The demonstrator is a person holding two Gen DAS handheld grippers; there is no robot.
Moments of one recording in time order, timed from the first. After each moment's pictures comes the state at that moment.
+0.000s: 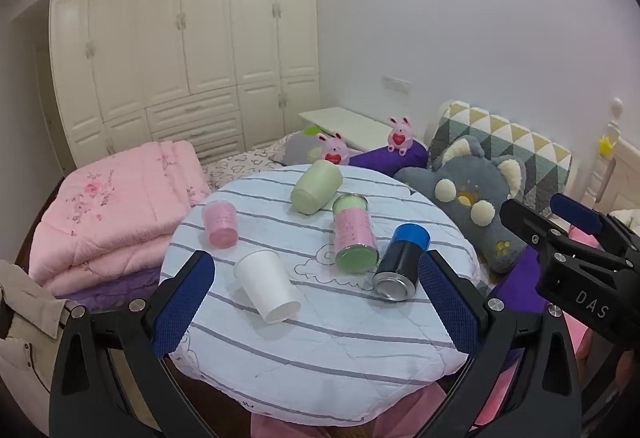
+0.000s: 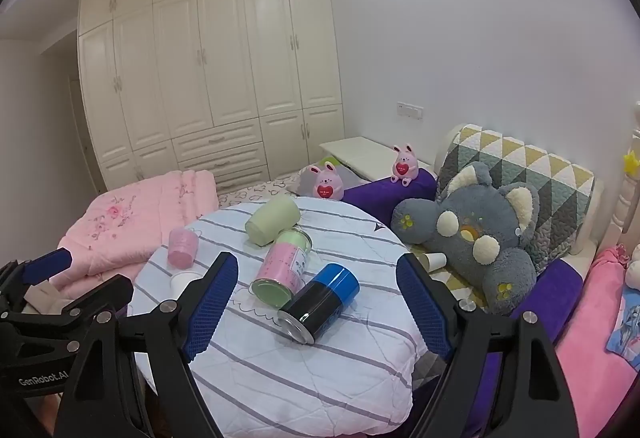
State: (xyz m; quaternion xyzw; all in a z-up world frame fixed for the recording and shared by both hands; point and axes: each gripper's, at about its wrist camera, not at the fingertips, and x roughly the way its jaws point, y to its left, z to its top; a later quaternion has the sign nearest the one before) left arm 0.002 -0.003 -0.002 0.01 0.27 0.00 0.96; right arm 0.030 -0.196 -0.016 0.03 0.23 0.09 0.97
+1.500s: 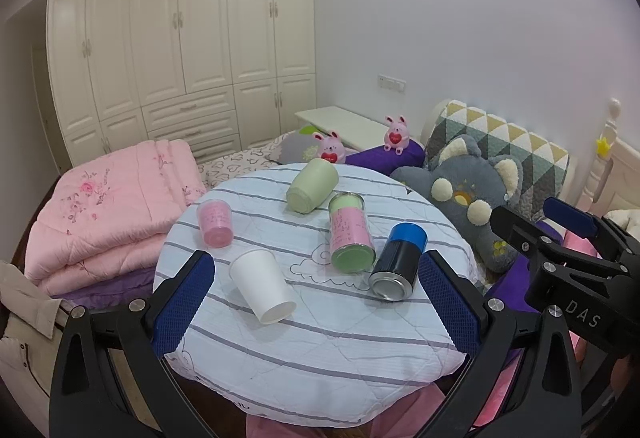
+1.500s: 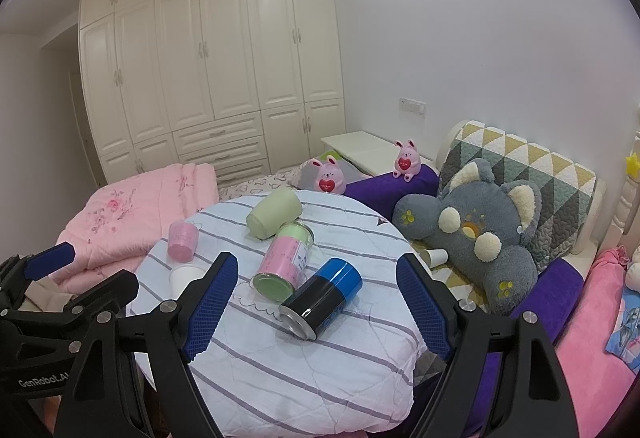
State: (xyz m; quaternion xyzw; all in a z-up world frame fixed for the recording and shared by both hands) left arm 0.006 -0.006 -0.006 0.01 0.27 -0.01 0.96; right arm 0.031 -0.192 -0.026 0.02 0.24 0.09 0.97
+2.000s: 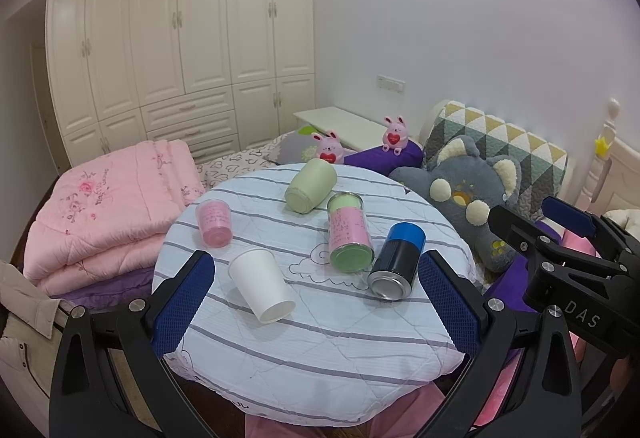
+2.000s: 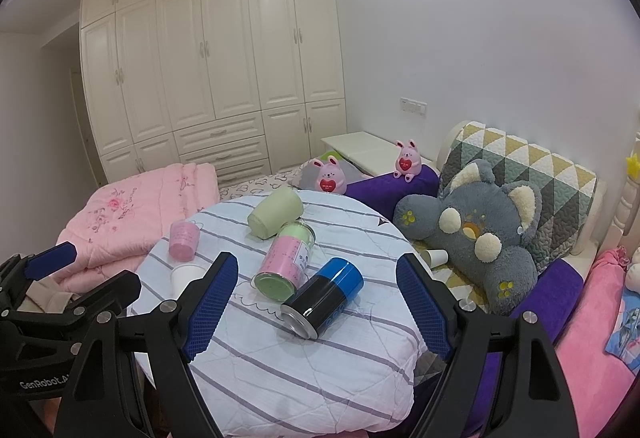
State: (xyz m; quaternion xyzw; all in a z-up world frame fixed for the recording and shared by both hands) left arm 0.007 -0.007 -0.007 0.01 0.27 -0.01 0.96; right arm 0.031 -0.190 -0.026 0.02 0.24 0.09 0.97
